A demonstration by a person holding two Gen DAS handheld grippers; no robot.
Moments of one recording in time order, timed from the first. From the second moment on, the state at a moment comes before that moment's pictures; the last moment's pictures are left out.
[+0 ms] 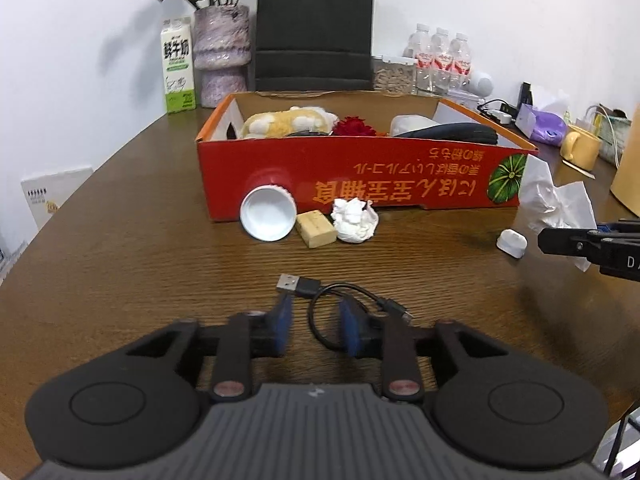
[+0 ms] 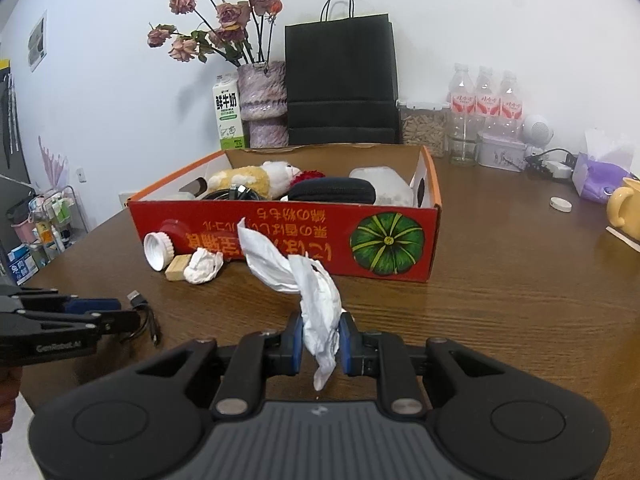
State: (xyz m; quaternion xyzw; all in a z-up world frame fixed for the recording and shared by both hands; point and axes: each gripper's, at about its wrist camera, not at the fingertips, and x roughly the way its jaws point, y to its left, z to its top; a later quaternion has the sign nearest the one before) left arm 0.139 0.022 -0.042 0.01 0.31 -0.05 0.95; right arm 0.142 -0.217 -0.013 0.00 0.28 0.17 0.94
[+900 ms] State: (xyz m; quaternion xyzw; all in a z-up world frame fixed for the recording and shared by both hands) left arm 0.137 0.007 0.053 0.01 0.14 -0.06 0.99; right arm 0.158 -0.210 0.047 0.00 0.20 0.18 0.96
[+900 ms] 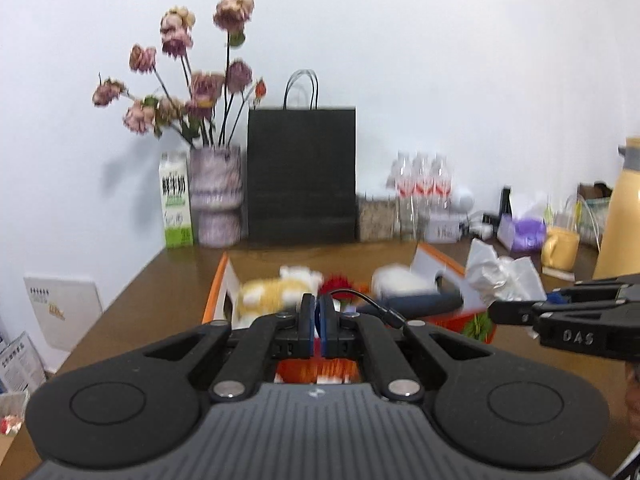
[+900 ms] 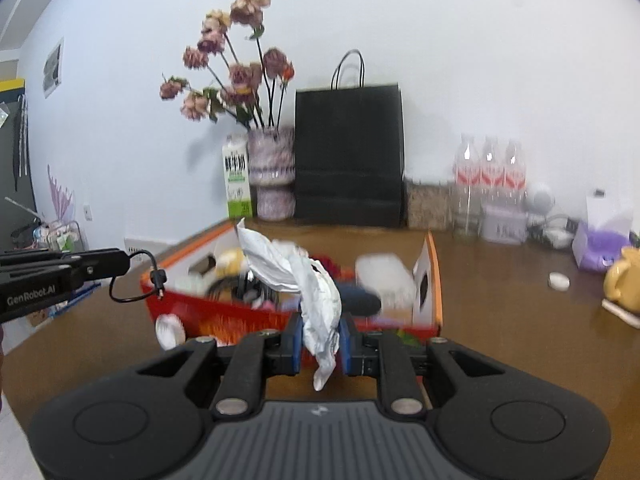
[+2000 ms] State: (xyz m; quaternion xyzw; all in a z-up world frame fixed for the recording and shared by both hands) left arm 0.316 -0.004 0.010 -0.02 0.21 -0.02 0.98; right arm 0.337 -0.176 0.013 0.02 0.26 0.16 0.95
